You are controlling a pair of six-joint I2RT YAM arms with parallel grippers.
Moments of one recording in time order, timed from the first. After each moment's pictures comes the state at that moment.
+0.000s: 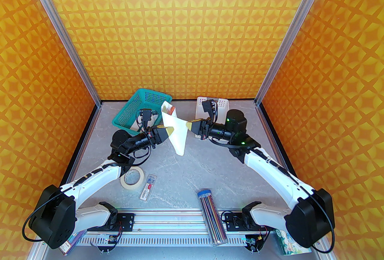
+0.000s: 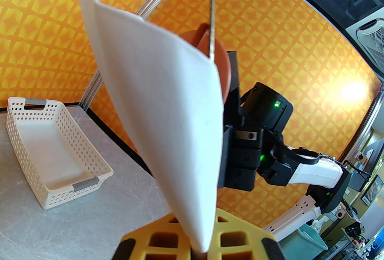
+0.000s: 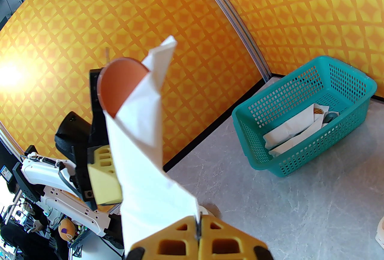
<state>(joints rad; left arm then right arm) -0.49 1.25 0.70 0.85 0.72 -0.86 0.39 1.26 0.98 0.15 -0.78 0.48</state>
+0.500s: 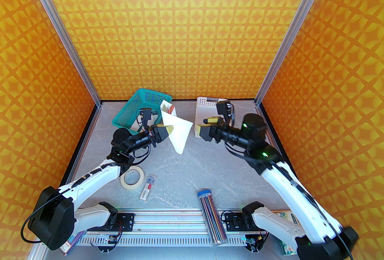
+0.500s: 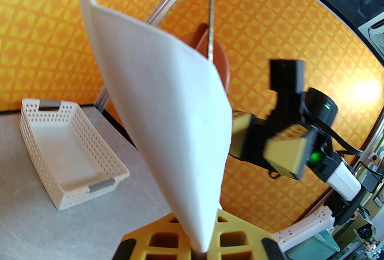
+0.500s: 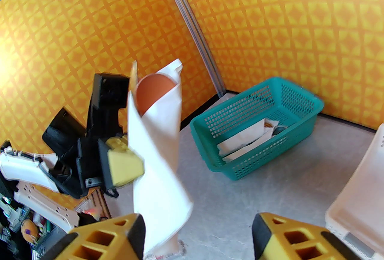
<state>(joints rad) -0.49 1.24 0.73 0.76 0.67 -0.77 0.37 0.97 1.02 -0.19 -0.58 0.26</state>
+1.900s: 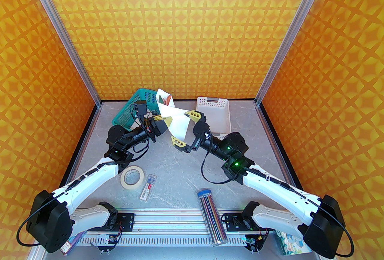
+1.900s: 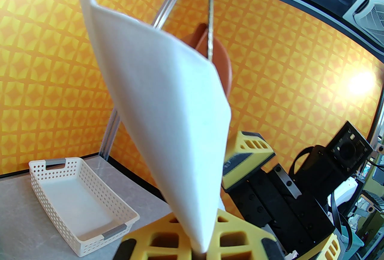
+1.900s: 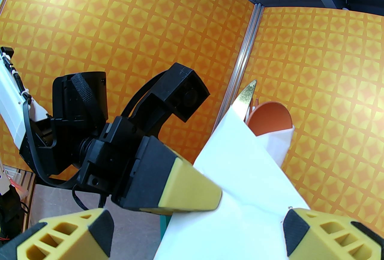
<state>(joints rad) -0.51 1.22 0.81 0.78 0.63 -0.68 0.72 1.13 0.80 0.64 -0.35 -0.24</state>
